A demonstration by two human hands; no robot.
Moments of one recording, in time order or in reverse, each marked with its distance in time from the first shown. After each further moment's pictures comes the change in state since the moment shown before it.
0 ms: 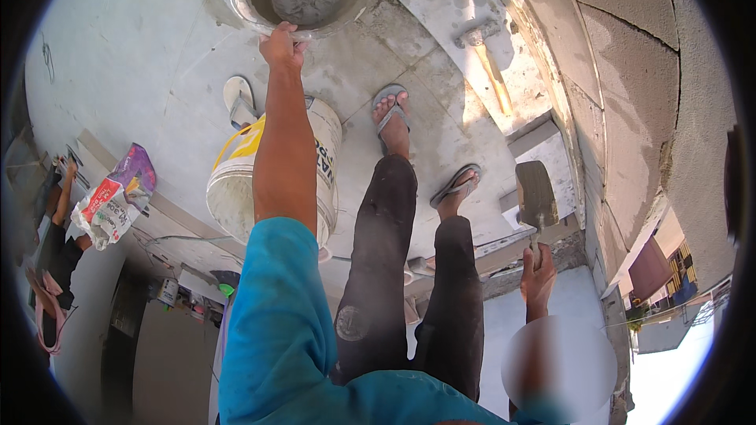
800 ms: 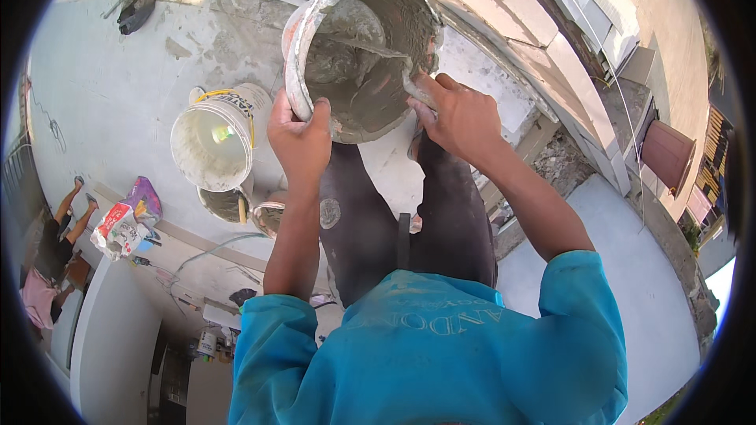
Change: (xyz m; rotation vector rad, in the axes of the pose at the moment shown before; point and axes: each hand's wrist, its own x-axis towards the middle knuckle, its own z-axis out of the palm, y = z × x) left_hand -0.627 -0.050 -0.139 0.483 -0.678 0.662; right_hand -0.113 0.047 -0.144 -0.202 0.007 -0.589
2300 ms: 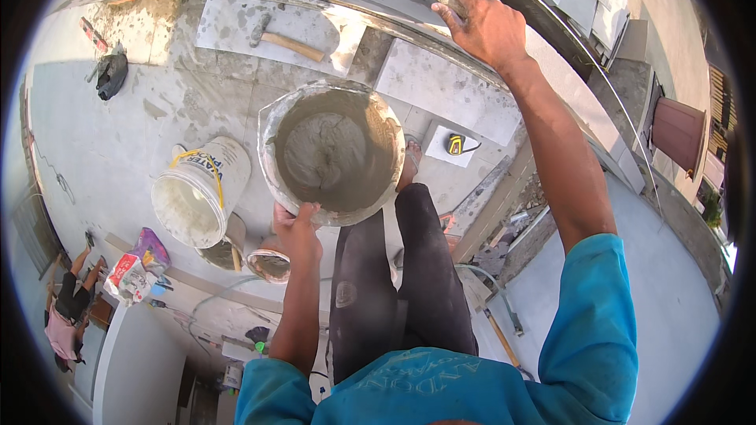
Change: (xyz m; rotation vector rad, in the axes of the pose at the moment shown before) left_hand -0.094 -0.119 0.065 -0.169 0.049 -0.553; right_hand 0.084 0.242 -0.031 -0.200 0.485 0.233
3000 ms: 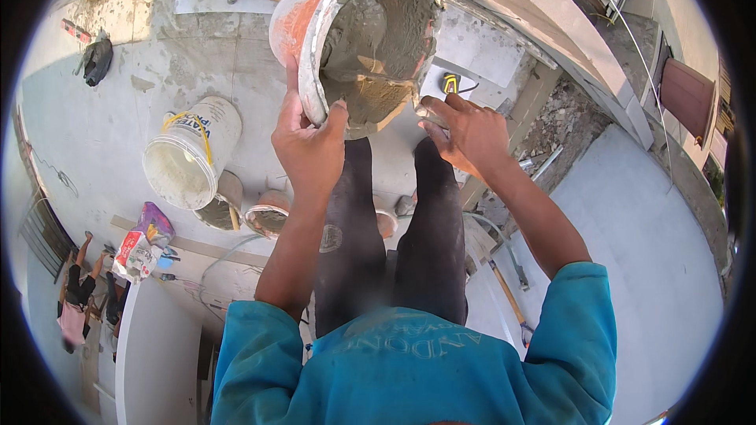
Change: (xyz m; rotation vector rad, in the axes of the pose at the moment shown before) left_hand -0.053 0.050 0.100 0.285 -0.269 0.417; right_hand -0.242 -0.033 0.008 0.206 -0.479 -0.026
